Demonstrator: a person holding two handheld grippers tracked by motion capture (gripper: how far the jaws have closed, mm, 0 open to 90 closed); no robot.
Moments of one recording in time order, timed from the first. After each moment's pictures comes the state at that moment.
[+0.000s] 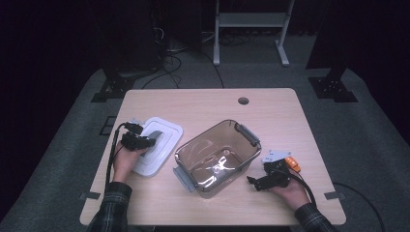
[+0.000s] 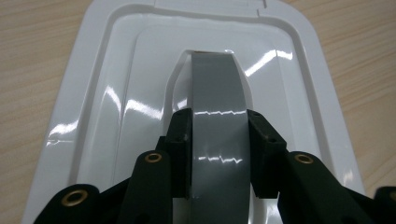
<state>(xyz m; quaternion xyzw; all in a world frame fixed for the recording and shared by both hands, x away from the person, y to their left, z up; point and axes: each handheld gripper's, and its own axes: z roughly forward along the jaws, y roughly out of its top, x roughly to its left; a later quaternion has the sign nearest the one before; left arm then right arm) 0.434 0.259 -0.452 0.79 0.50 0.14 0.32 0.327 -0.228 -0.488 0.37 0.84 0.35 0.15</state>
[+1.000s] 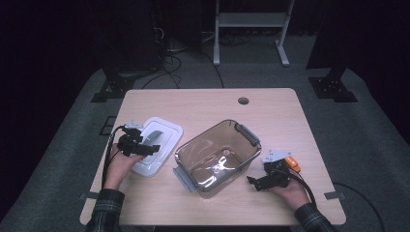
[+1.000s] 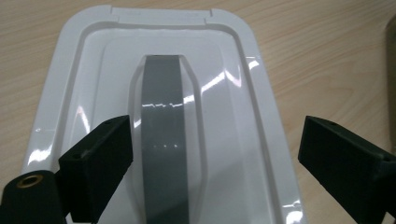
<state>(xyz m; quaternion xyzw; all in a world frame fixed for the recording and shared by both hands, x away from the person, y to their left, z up) 0.398 0.254 -0.428 0.81 0.46 0.13 0.35 0.327 -0.228 -0.488 0.37 0.84 0.35 0.15</state>
